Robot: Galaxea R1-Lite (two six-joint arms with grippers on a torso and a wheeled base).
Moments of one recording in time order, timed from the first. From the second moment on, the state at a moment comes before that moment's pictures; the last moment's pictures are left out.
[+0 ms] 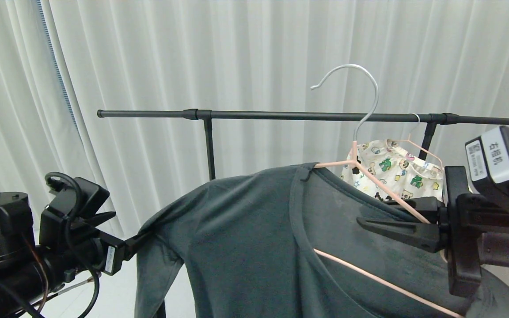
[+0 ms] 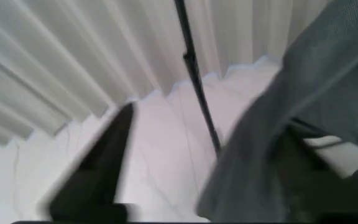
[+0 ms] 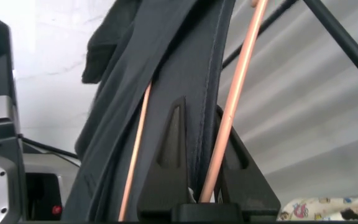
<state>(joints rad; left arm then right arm) -0.11 1.38 -0.33 -0.66 -0.10 0.31 0.82 1.27 -0.86 -0.12 0.28 -0.44</state>
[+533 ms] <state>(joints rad) -0.14 1.36 -0.36 -0.78 -0.10 0.31 0.68 1.27 -0.82 -0.05 0.22 -0.44</state>
